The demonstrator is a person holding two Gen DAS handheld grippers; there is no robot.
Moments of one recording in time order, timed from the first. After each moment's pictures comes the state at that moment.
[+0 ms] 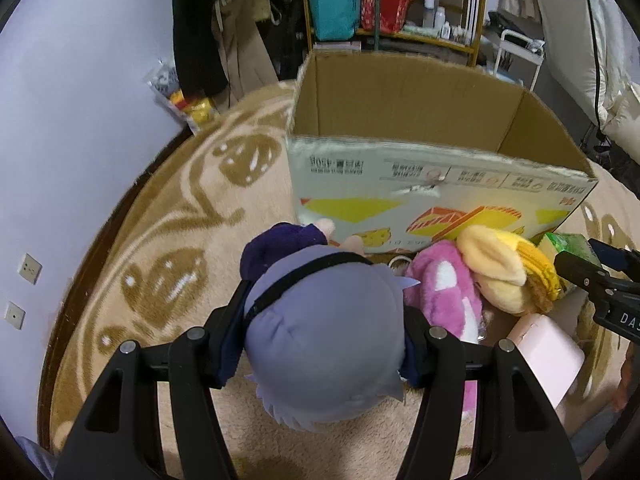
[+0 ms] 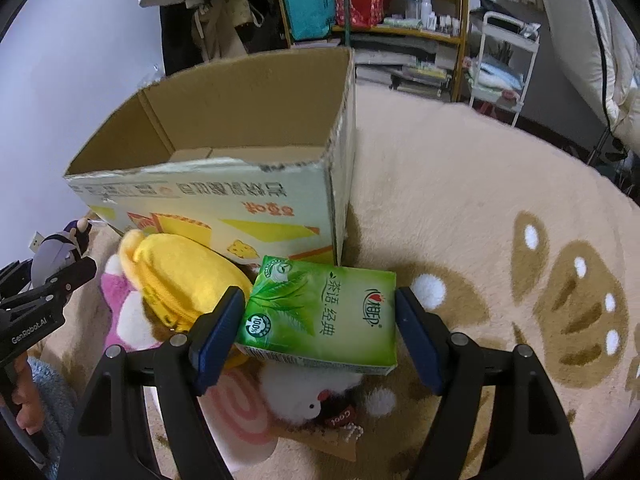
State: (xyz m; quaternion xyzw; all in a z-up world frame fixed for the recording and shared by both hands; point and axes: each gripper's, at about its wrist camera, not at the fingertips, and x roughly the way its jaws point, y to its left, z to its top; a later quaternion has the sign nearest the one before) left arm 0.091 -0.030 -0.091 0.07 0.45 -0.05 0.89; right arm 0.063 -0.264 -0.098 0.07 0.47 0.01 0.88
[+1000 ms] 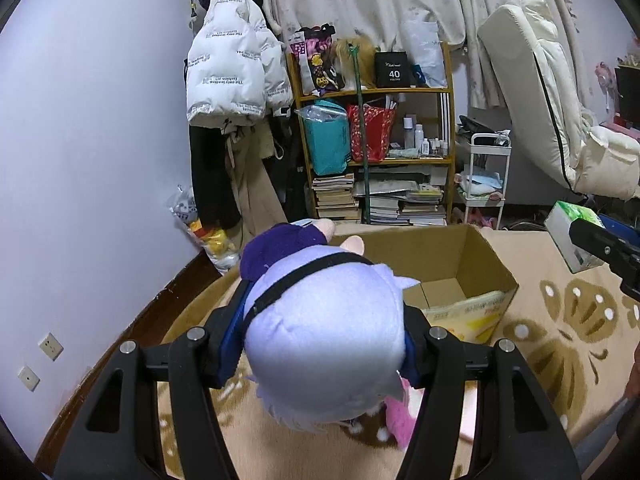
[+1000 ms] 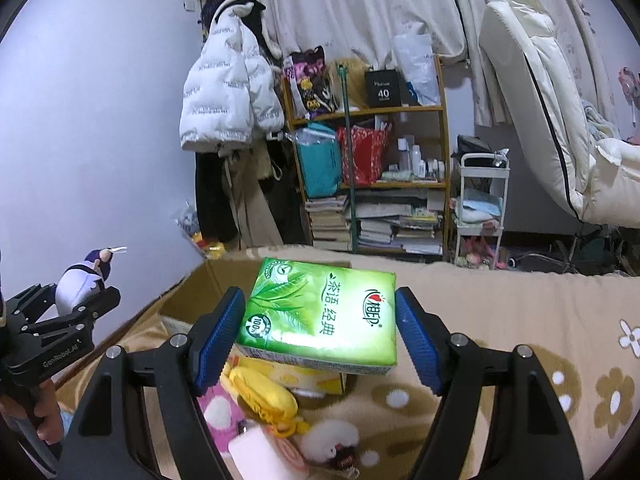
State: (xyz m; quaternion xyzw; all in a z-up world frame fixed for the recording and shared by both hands) left arm 0.040 -0.039 0.028 0.09 0.24 -0.06 0.97; right arm -0.005 -0.278 0.029 0.08 0.21 0.01 0.97
